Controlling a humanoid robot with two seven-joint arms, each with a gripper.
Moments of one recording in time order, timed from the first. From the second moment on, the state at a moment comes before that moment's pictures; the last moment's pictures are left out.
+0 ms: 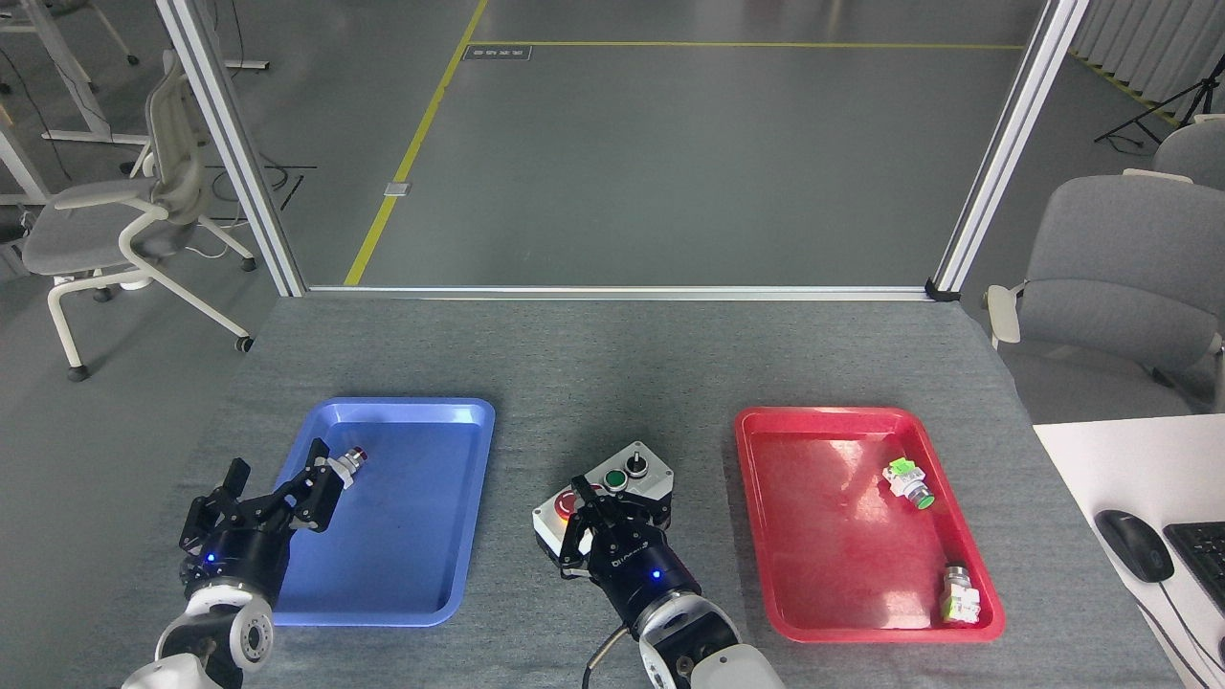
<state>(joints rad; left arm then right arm) -0.21 0.16 0.16 -1.28 -1.15 -0.13 0.04 -0.30 0.21 0.38 -1.09 1.56 -0.11 -0.06</state>
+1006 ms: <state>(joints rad) -0.17 0.15 0.15 -1.31 -1.17 -0.17 0.05 -0.38 0.25 0.40 -0.88 1.54 -0.04 -0.09</state>
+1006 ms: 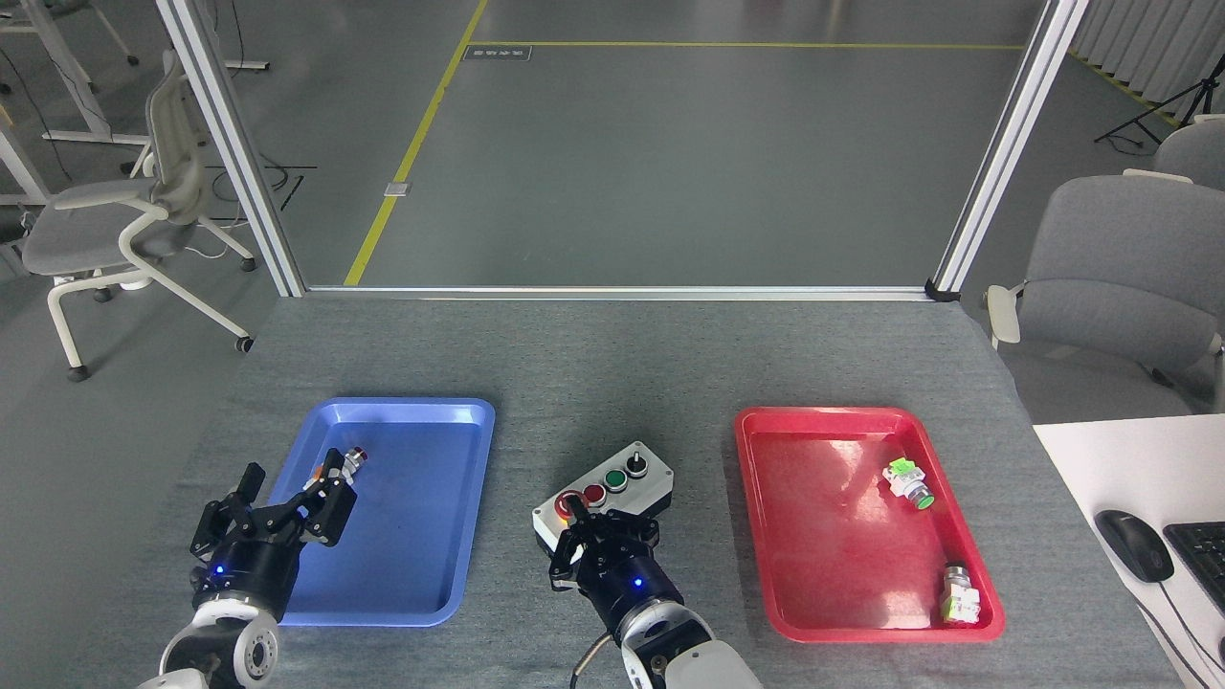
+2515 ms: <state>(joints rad) -0.12 0.08 0.09 -1.32 -1.20 -0.13 0.06 -0.30 0.02 -0.03 -1.07 1.37 -0.10 -0.17</state>
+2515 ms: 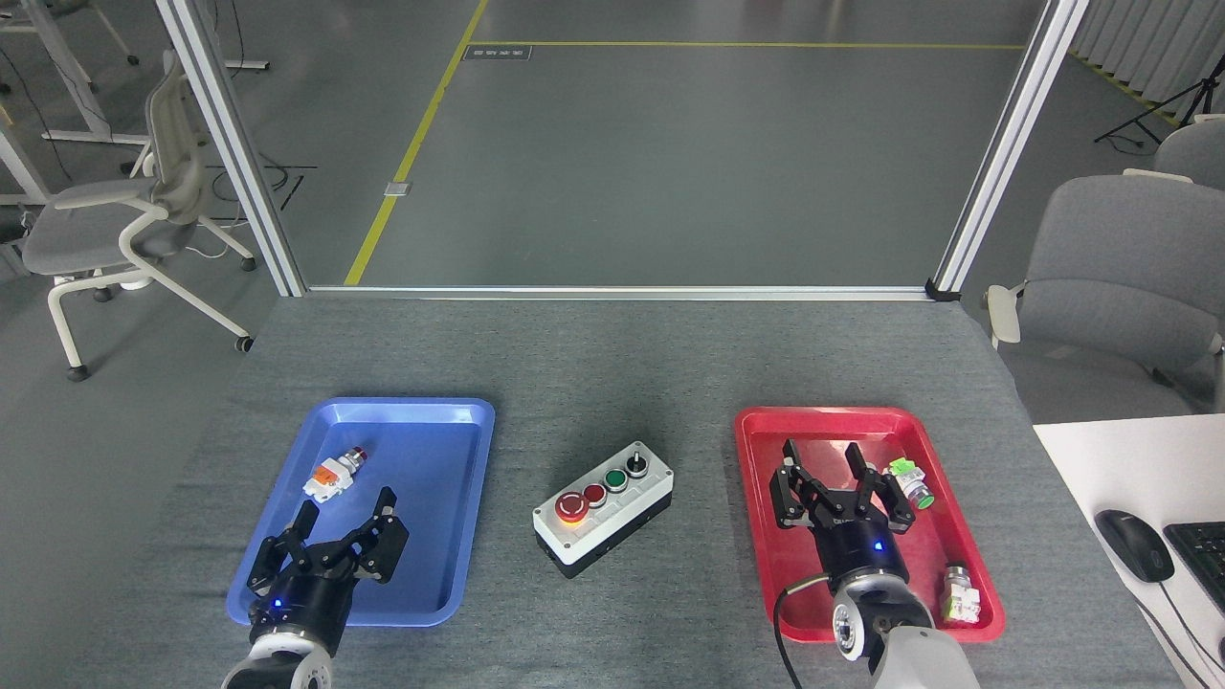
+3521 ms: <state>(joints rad) -0.12 0.08 0.09 -1.32 -1.20 -0.13 0.06 0.09 -0.05 -0.14 -1.49 1.38 -0.05 -0.16</state>
